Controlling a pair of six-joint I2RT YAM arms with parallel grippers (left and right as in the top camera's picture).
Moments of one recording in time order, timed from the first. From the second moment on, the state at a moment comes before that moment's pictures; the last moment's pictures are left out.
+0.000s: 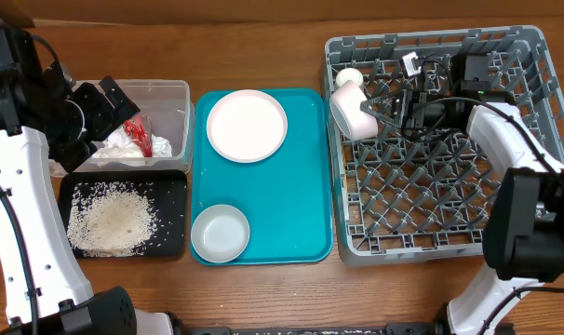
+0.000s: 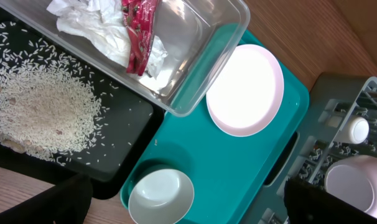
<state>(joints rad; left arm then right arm) 0.30 1.62 1.92 -1.52 0.27 -0.41 -0.07 1.95 1.37 -0.54 -1.55 -0.15</state>
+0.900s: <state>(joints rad) 0.30 1.62 1.92 -1.52 0.27 -0.41 -0.04 1.96 1.36 -0.19 -1.42 0.80</state>
